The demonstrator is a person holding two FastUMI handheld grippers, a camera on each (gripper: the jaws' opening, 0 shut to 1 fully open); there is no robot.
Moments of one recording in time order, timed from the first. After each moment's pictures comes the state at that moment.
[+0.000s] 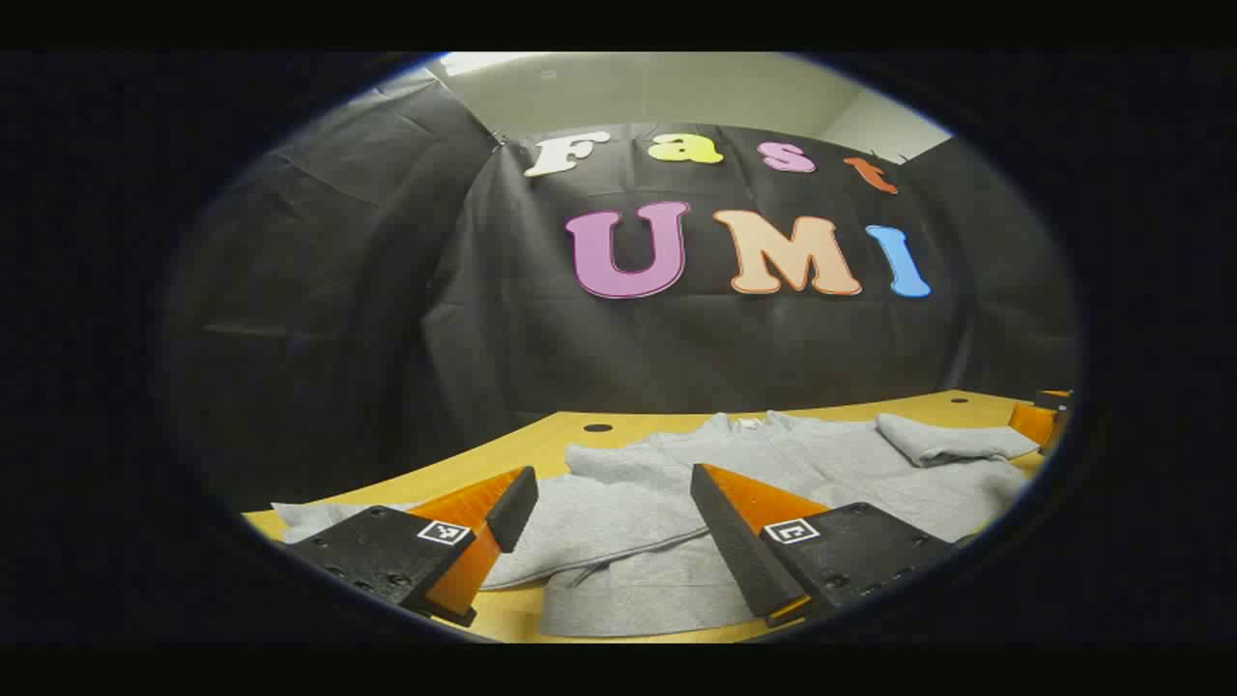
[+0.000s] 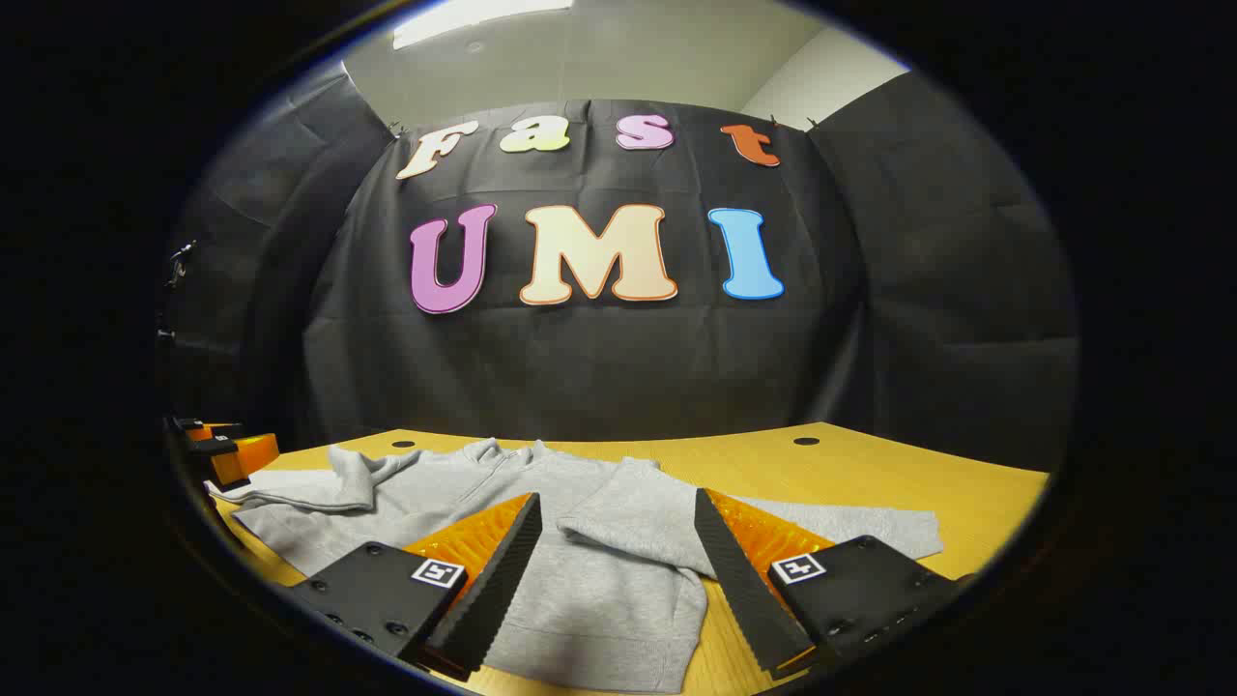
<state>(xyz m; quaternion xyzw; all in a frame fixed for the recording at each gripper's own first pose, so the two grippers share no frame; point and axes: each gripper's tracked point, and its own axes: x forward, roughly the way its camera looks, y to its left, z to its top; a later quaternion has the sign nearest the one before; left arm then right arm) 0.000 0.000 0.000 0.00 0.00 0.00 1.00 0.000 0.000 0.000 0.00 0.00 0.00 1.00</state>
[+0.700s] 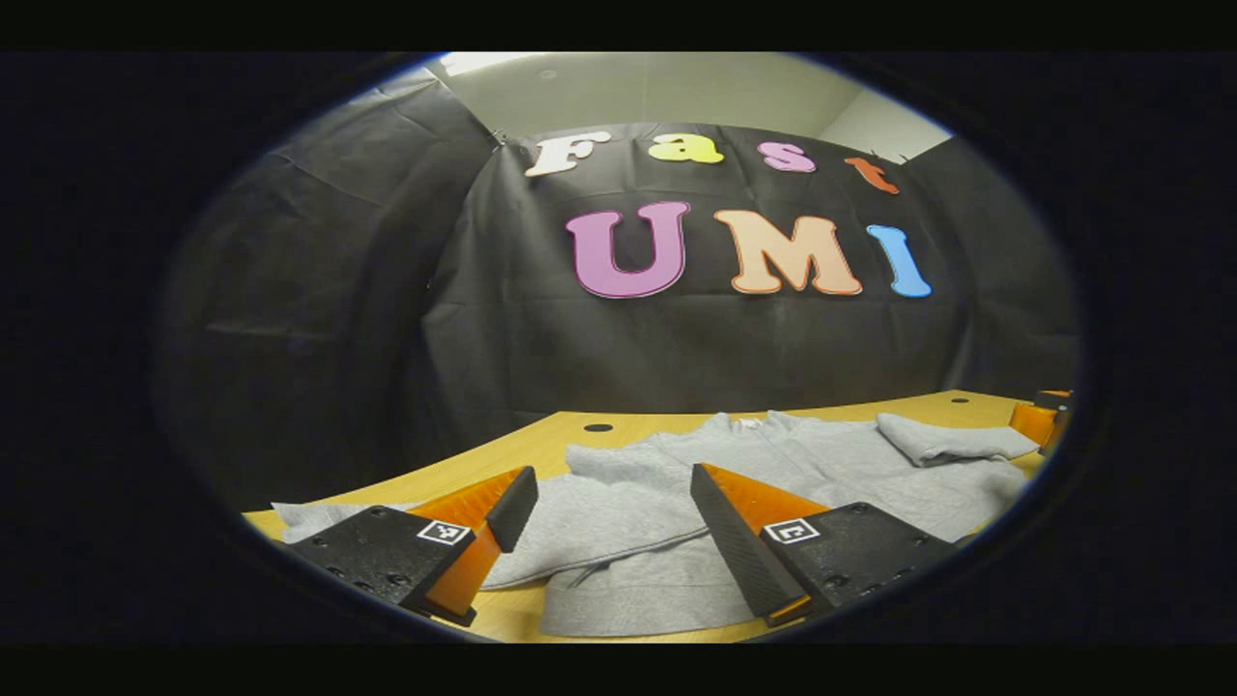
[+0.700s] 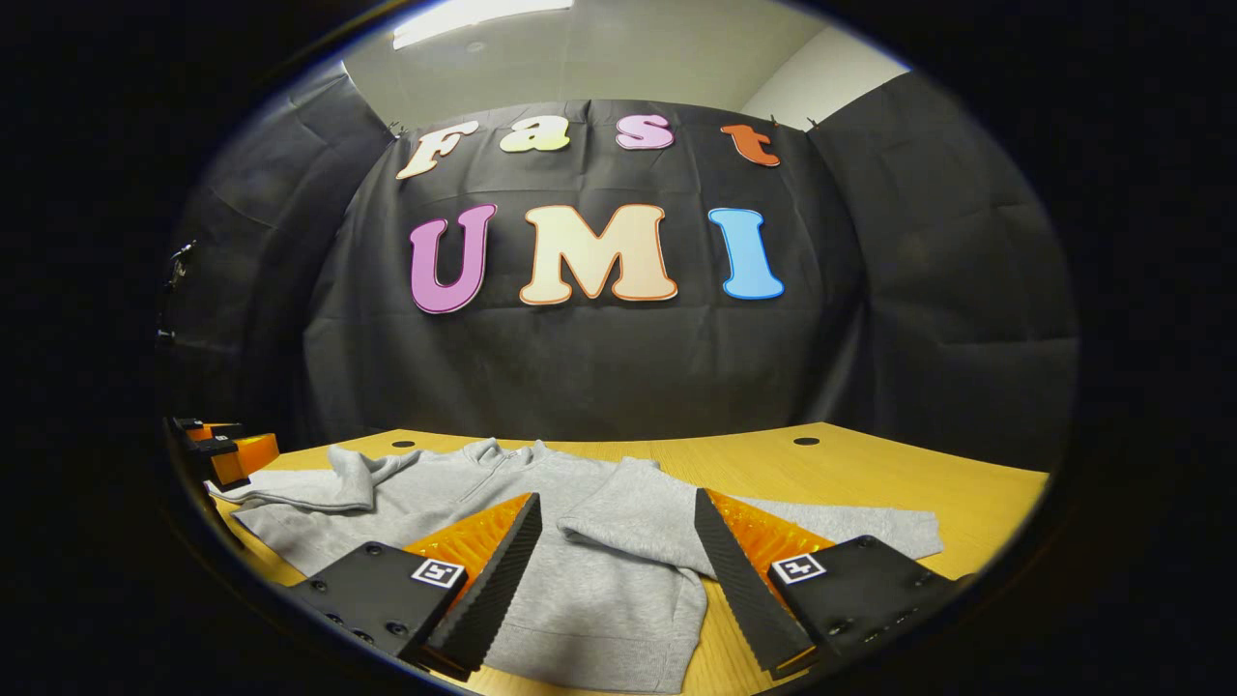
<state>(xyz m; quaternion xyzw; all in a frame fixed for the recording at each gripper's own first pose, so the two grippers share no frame) 0.000 0.001 -0.001 0.00 0.00 0.00 1.00 0.000 0.001 0.000 0.00 0.00 0.00 1.00</state>
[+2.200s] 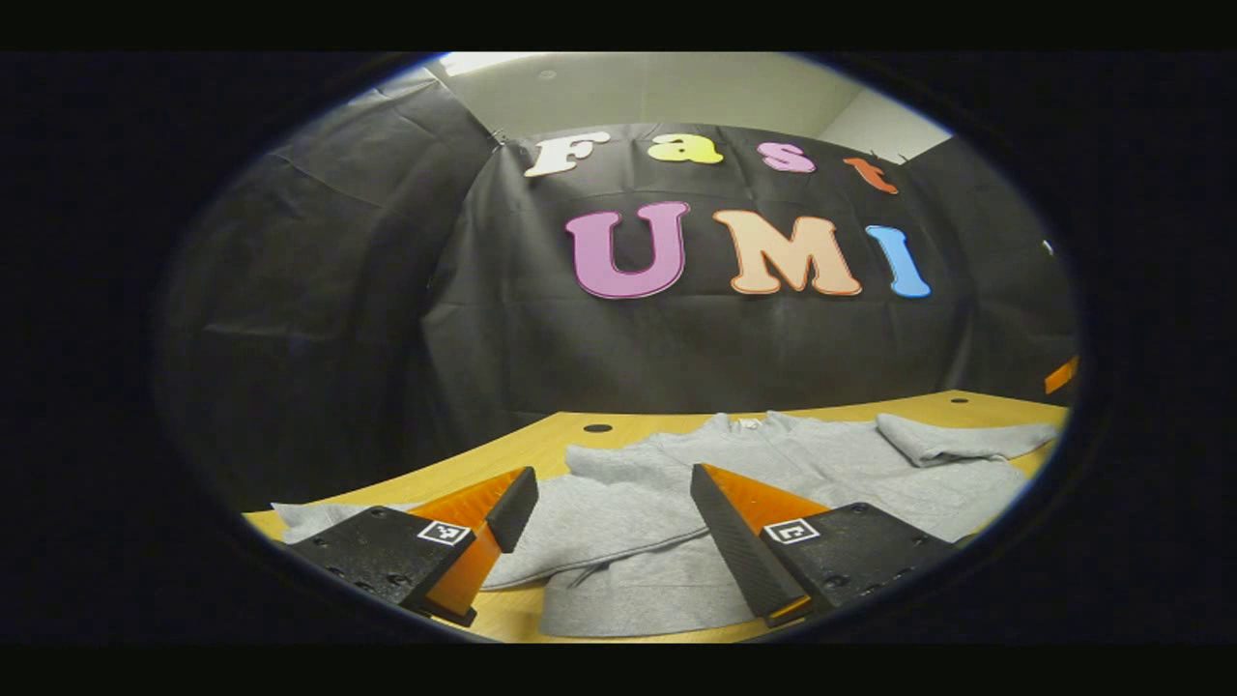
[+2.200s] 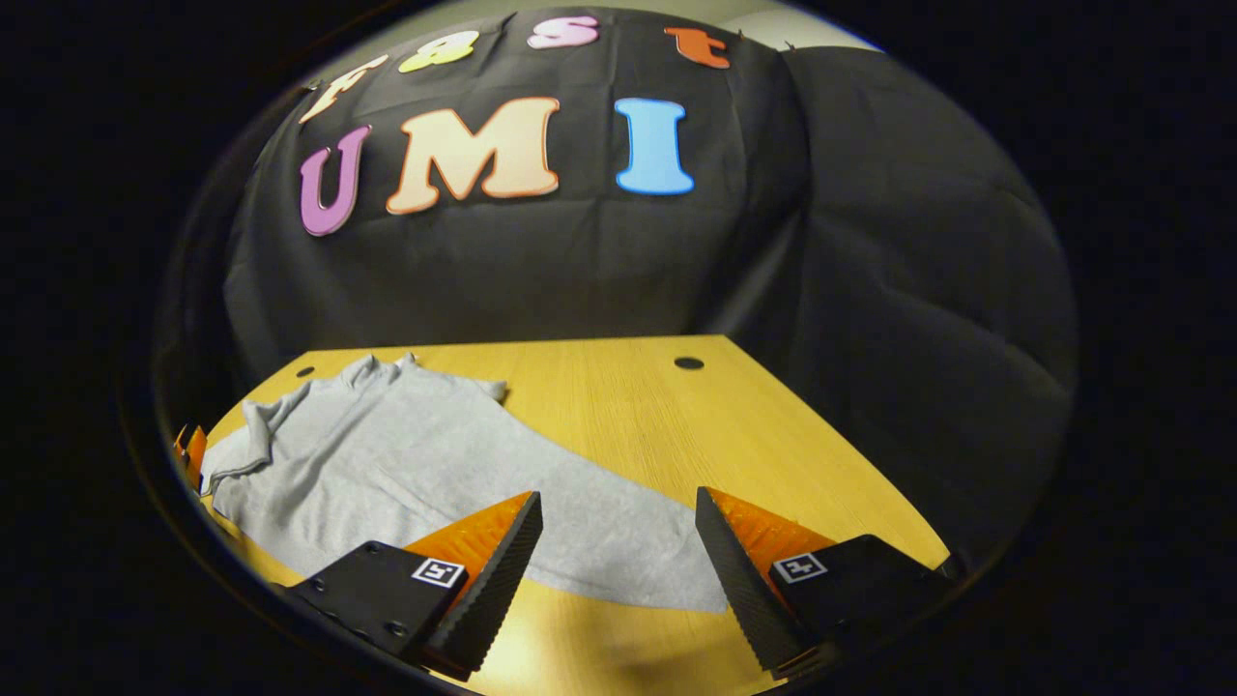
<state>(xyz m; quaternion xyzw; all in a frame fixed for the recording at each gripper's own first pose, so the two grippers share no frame) 0.001 0.000 -0.001 0.00 0.00 0.00 1.00 0.009 -0.210 -0.019 -0.01 0.27 -0.09 0.96</state>
